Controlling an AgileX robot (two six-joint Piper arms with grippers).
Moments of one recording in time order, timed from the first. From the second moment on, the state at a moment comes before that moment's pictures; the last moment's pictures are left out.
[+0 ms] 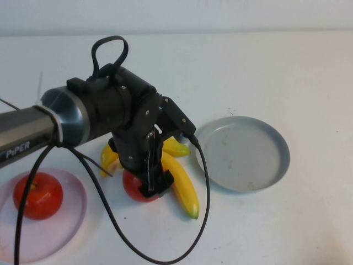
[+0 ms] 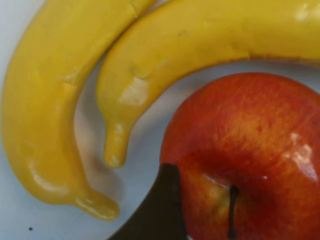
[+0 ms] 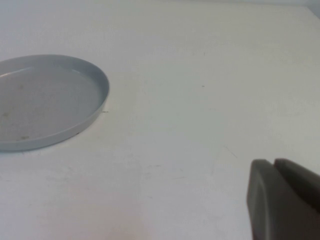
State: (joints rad) right arm 0.03 -0.01 0.02 0.10 0.34 -0.11; left arm -0.65 1.81 -1.33 0.14 0.98 0.29
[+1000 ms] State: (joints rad) right arm 0.03 -0.01 0.02 0.10 0.34 -0.11; left arm -0.65 1.83 -1.35 0.18 0.94 0.28
